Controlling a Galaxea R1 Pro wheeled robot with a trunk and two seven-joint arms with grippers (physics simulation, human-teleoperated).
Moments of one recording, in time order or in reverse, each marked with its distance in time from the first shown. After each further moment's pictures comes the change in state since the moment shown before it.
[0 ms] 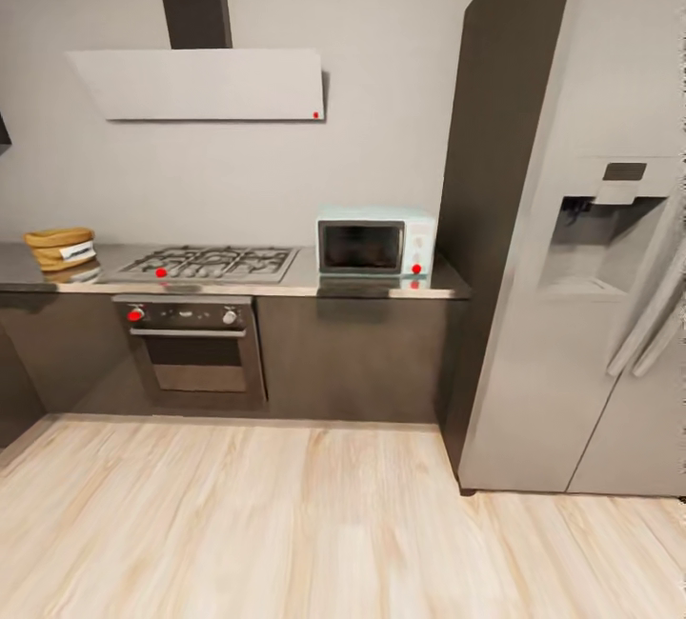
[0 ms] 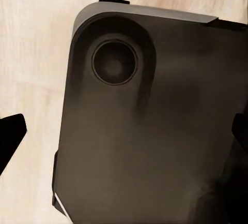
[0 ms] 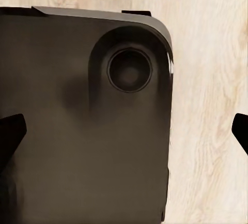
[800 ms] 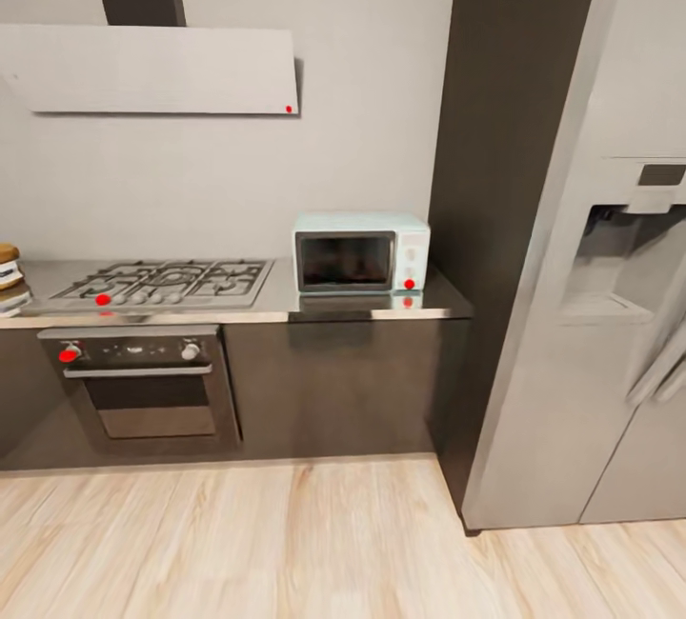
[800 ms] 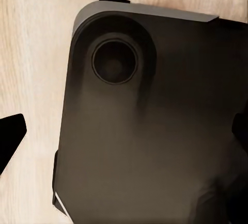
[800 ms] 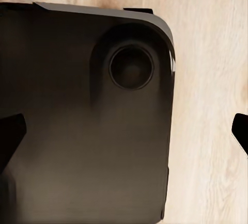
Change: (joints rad) left arm 0.000 0.000 -0.001 0.000 0.000 0.002 0.001; right arm 0.000 0.001 0.003 0.000 0.010 0.008 0.000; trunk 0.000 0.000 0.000
